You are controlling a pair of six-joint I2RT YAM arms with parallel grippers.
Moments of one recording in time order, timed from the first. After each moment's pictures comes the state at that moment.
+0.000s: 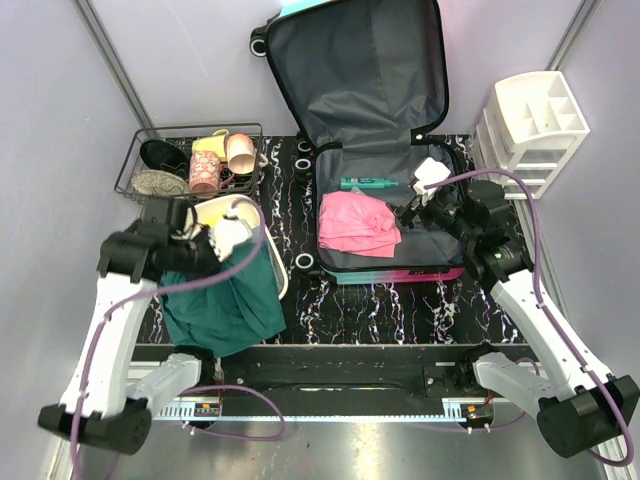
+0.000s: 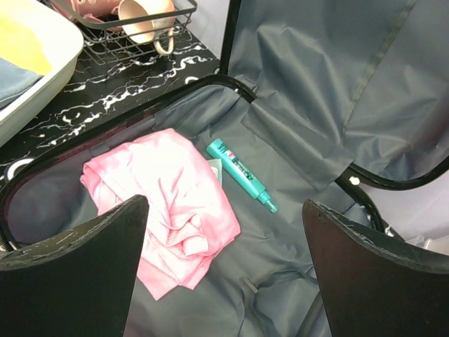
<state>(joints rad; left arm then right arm) -0.31 0.93 1.28 -1.38 0.30 0.75 0.34 0.98 0.94 -0.06 -0.35 -0.42</state>
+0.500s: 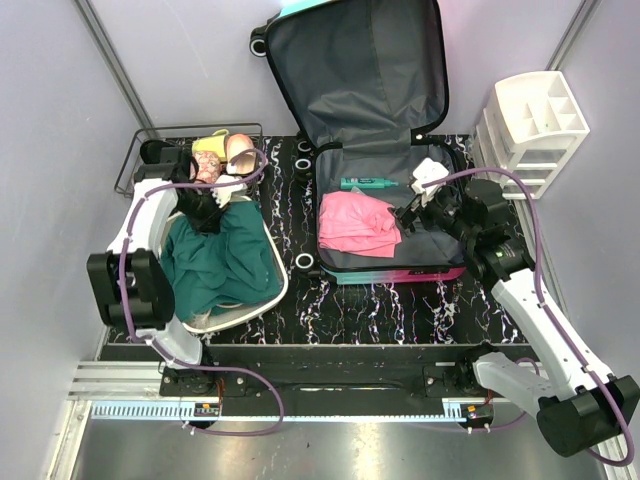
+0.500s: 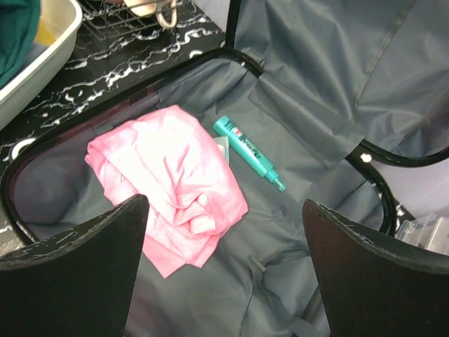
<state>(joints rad) 0.07 1.60 1.42 -1.13 0.45 1.04 0.34 0.99 0.96 -0.15 -0.33 -0.42</state>
